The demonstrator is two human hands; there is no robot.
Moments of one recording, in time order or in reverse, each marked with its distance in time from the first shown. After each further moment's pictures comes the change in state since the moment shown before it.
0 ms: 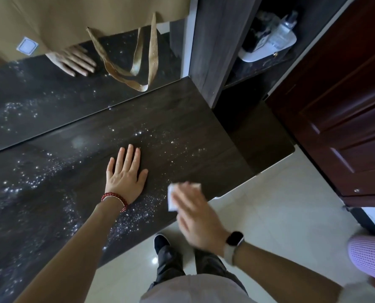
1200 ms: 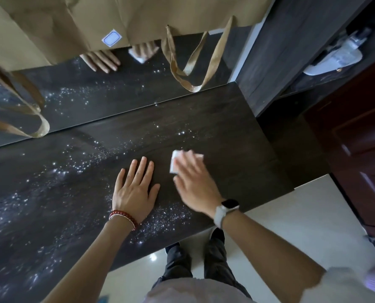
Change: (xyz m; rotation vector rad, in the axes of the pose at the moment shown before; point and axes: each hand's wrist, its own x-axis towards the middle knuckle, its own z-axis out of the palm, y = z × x) left_hand -0.047 -0.061 -0.005 0.071 0.045 -0.053; right_hand 0.123 -0.041 0.013 -0.076 -0.042 -0.002
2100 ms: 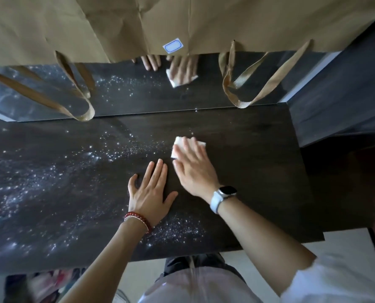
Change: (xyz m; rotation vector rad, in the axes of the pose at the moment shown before) left_hand -0.003 0.000 -0.001 -0.101 0.000 -0.221; right_hand 0.084 -0.024 -0.001 0.004 -0.098 -0.186
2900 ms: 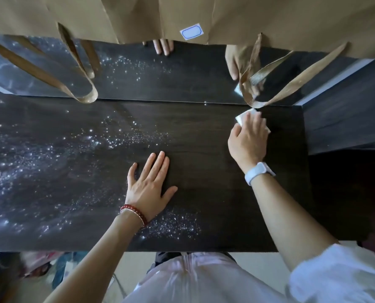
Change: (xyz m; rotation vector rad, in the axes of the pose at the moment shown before) left_hand 0.000 0.001 0.001 -0.057 0.003 -0.021; right_hand 0.036 0.090 -0.035 -0.073 0.170 0.556
